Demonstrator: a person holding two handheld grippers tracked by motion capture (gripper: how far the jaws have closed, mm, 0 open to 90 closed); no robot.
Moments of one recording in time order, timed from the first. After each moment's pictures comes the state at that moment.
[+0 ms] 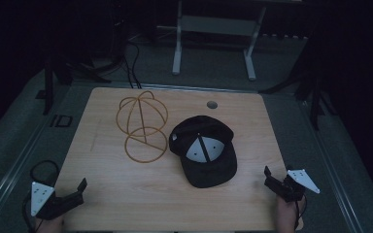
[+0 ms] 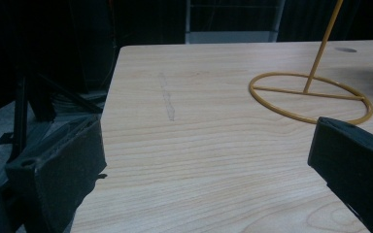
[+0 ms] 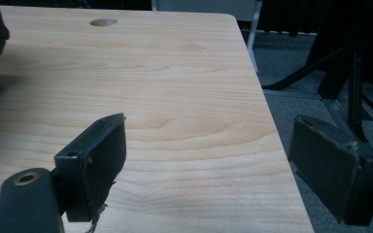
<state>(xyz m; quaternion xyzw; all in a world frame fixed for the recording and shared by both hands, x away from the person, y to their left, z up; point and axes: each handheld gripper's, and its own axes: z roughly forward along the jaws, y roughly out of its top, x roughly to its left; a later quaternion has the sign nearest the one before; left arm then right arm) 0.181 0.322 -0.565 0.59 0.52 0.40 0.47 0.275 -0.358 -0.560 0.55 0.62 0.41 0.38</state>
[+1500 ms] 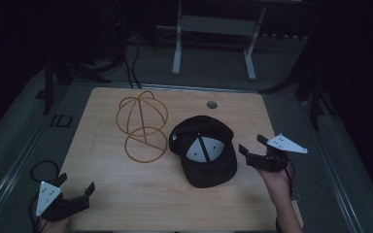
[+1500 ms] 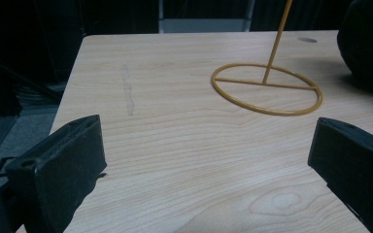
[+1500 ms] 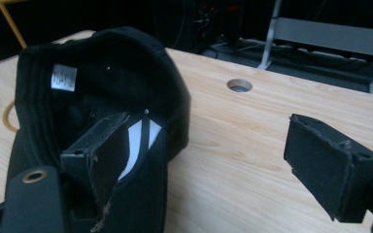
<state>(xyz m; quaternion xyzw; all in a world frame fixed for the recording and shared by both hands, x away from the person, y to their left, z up) 0.177 0.304 -0.555 0.62 0.51 0.35 0.48 0.323 -0.283 -0.460 0.40 0.73 0.49 0.27</state>
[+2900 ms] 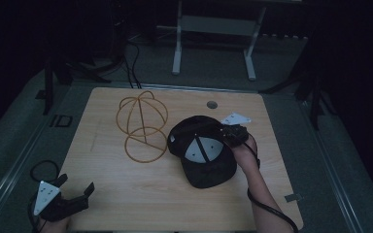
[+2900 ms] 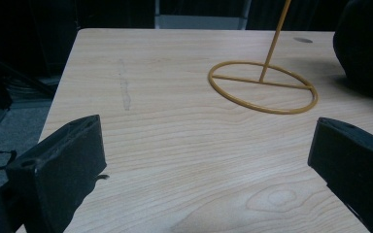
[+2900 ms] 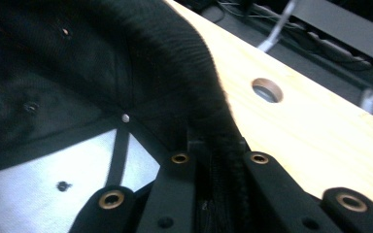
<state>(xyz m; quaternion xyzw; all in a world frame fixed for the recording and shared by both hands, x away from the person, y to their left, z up) 0.177 0.307 -0.557 0.62 0.51 0.34 0.48 0.408 -0.192 -0.475 0.33 0.81 0.38 0.29</state>
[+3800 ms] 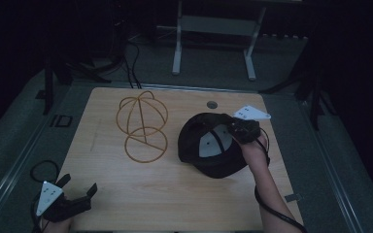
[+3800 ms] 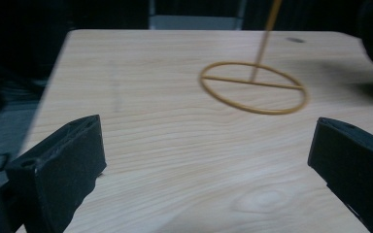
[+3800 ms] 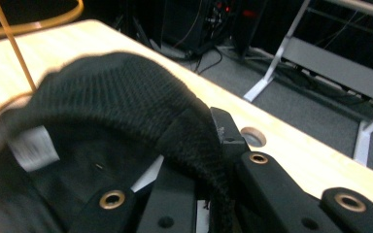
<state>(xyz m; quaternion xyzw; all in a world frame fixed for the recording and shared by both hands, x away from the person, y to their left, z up) 0.176 0.295 -0.554 0.63 0.50 0.33 0.49 0.374 -0.204 -0.407 0.32 0.78 0.45 0.31</state>
